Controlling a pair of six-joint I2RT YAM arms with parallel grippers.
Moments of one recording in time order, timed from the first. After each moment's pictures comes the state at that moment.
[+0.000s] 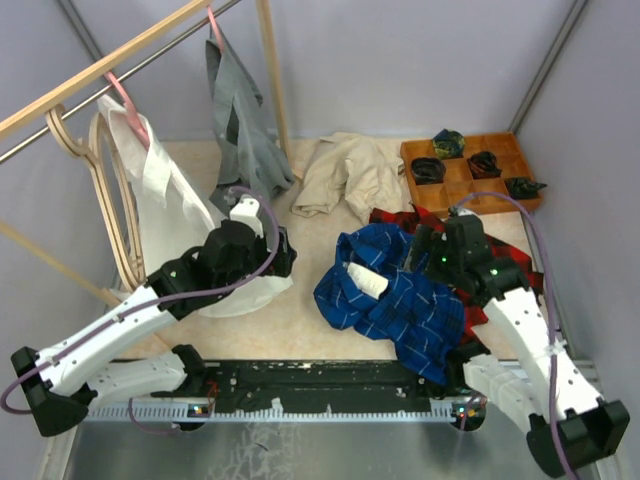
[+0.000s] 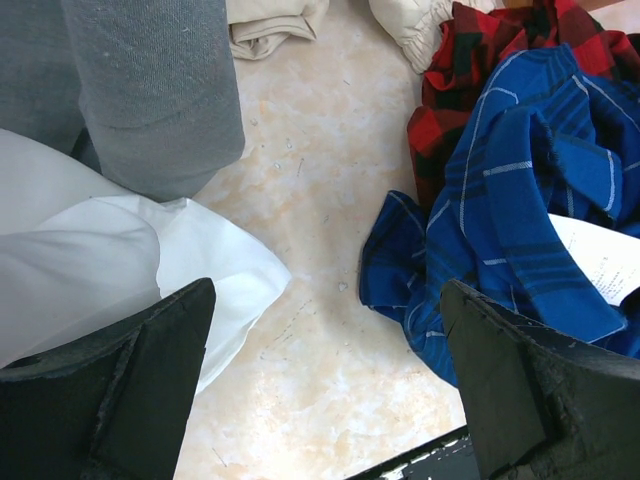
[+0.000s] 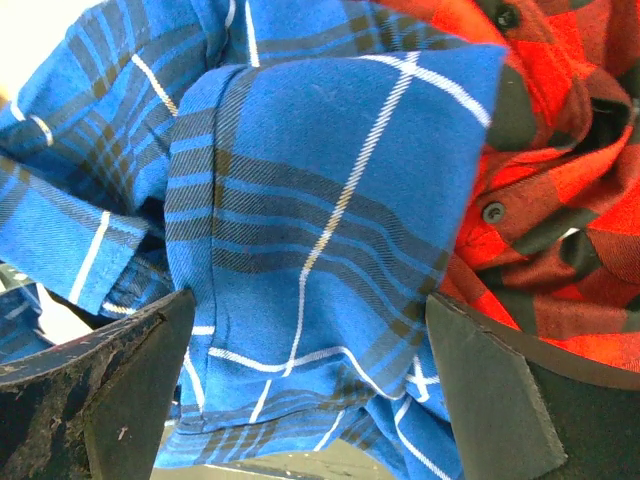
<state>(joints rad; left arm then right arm) -0.90 0.96 0.96 -0.54 -0.39 -0.50 0.27 0.80 0.83 -0.84 -0.01 0.58</state>
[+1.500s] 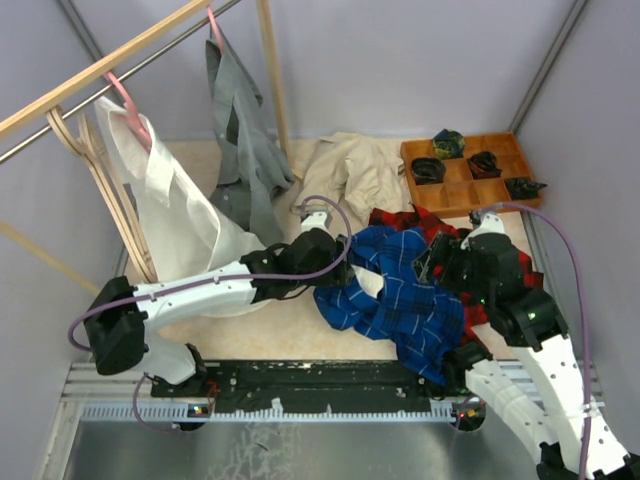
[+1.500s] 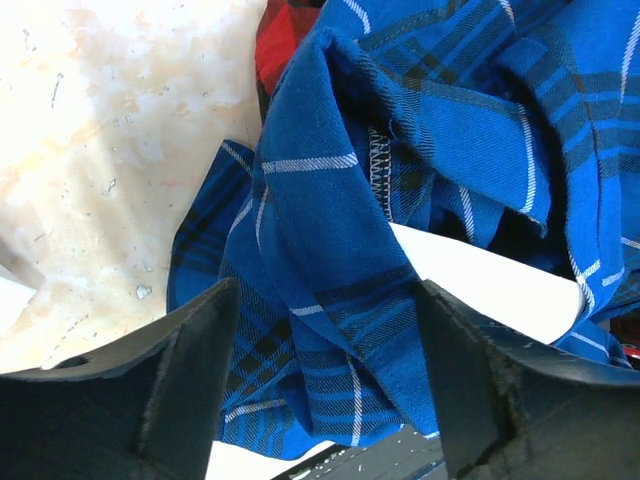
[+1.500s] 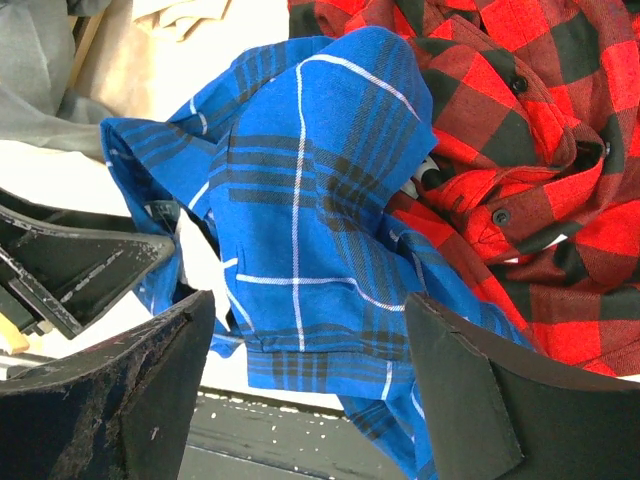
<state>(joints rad) -1.06 1.45 1.02 -0.29 -0.30 -0.82 0.38 0.61 0.92 -0.93 0.06 0.57</state>
